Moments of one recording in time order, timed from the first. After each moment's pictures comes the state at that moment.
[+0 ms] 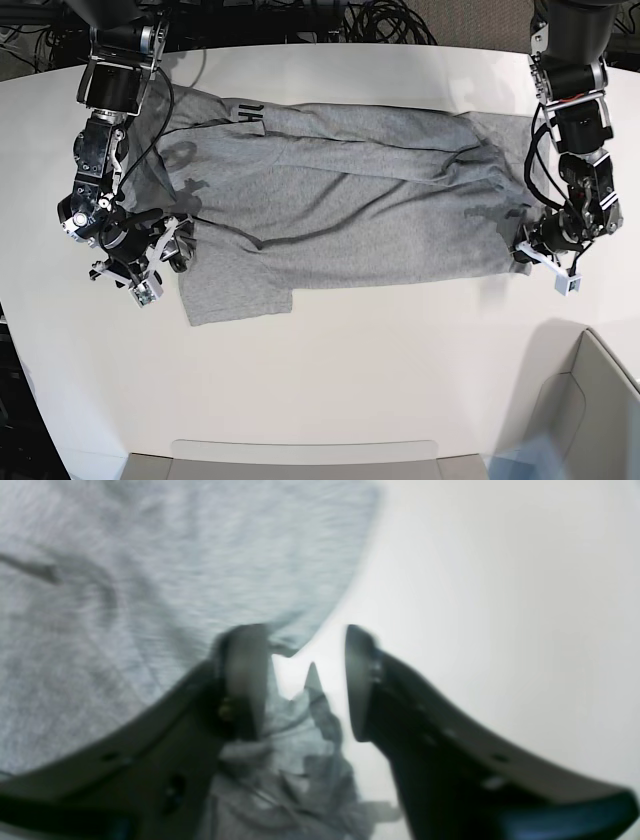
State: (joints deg) left arm -21.7 -25.7 -14.6 42.9 -28.2 -23.0 45.7; right arm 13.4 11.3 14.2 79.4 -2.2 44.7 -38.9
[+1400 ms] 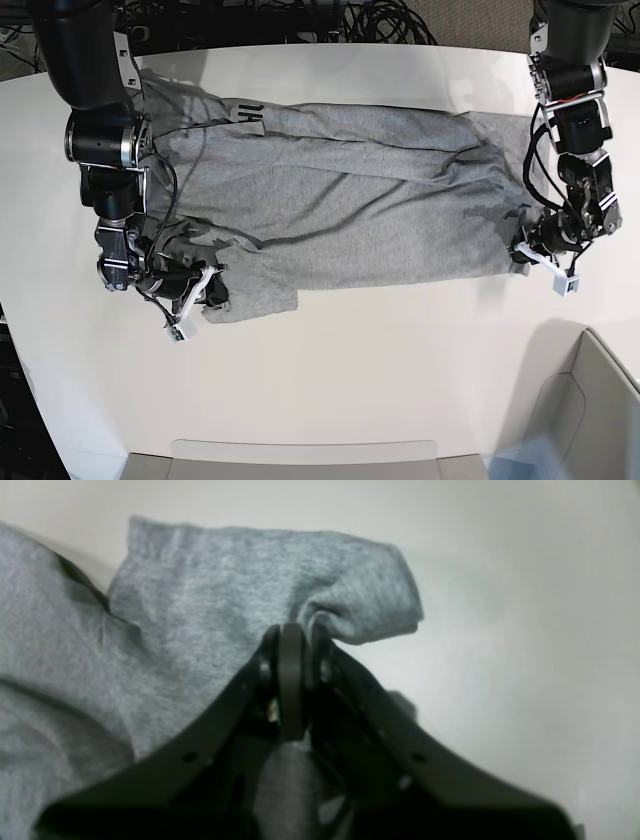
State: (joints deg) left arm -21.8 -25.6 -14.6 42.9 -28.4 -23.2 45.7; right arm 42.3 11.6 1.8 17.7 -0.5 42.9 -15.0
